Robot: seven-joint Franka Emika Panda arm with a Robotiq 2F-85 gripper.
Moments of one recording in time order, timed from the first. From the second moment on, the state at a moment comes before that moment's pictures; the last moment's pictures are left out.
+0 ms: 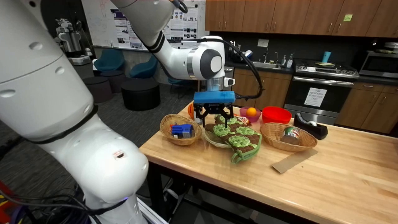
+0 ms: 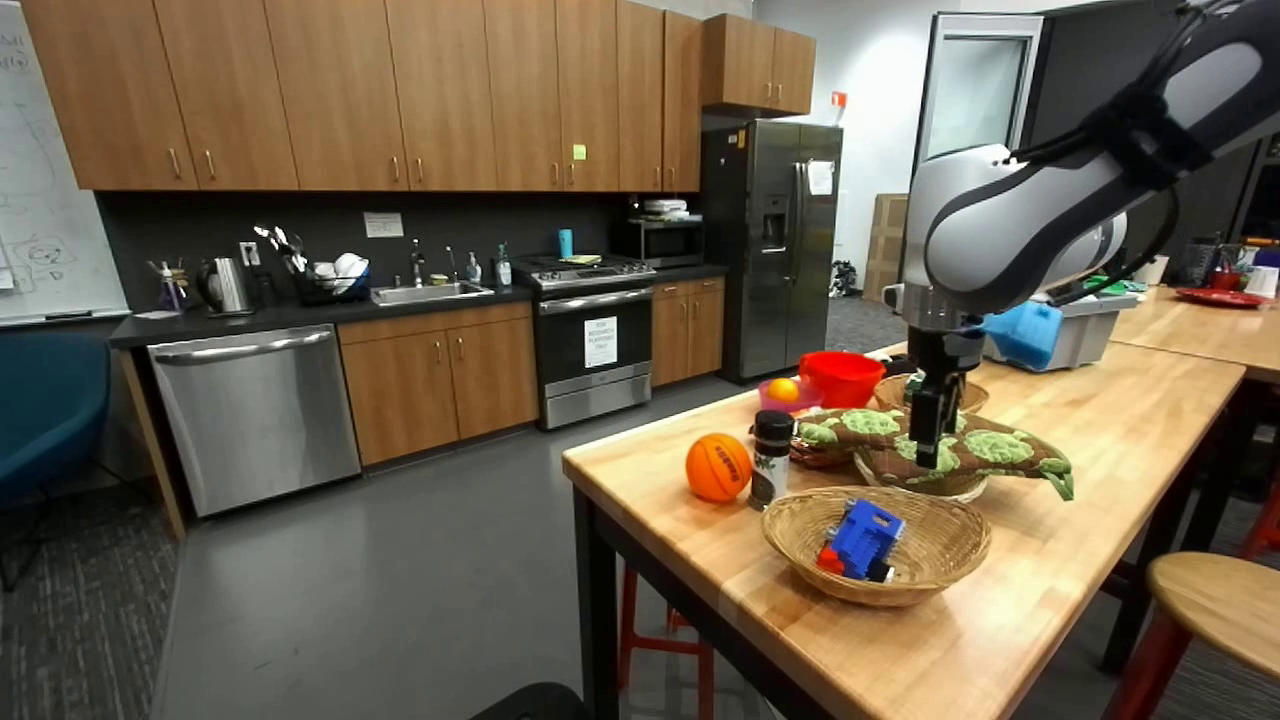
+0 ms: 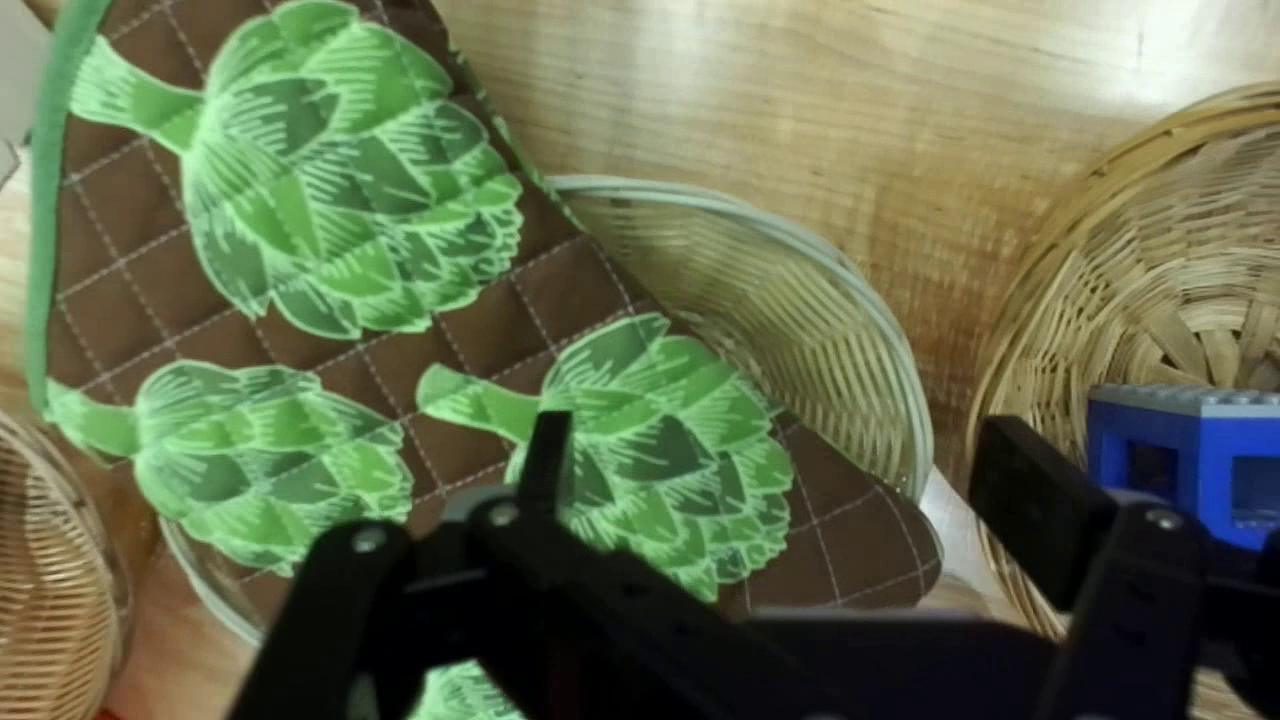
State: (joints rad) arm -0.03 -0.29 -0.08 -2.56 -0.22 2.28 -0.37
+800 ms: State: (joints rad) arm 0.02 -0.28 0.01 -2.57 -0.27 2.23 -0.31
